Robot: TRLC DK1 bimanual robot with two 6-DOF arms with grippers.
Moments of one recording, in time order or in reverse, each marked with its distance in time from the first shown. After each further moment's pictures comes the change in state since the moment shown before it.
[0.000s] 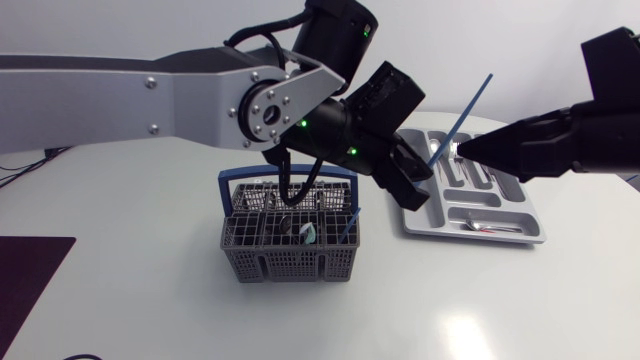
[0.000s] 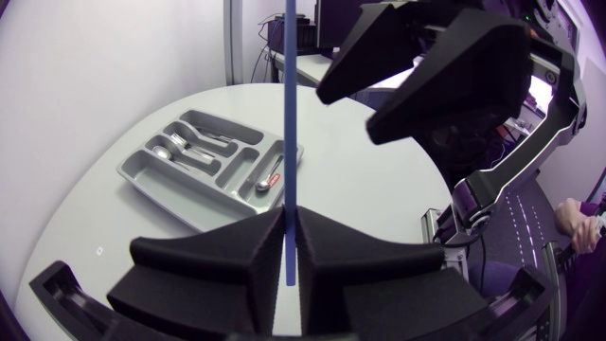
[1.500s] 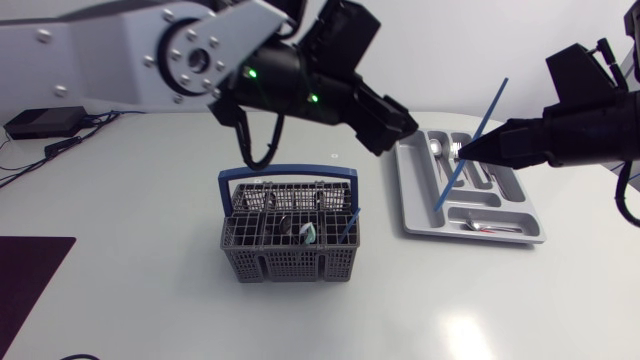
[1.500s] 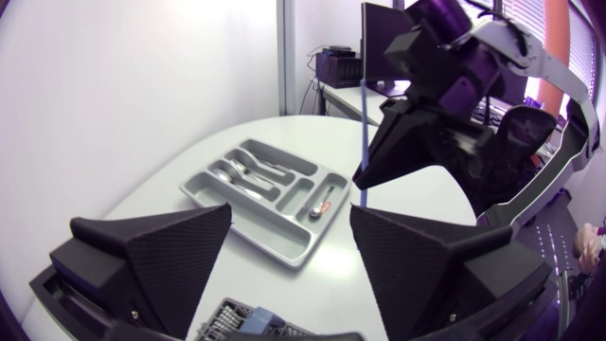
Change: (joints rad) left arm 0.087 -0.137 -0.002 0.015 -0.098 -0.031; right arm -0.125 0.172 0.043 -0.034 -0.100 -0.026
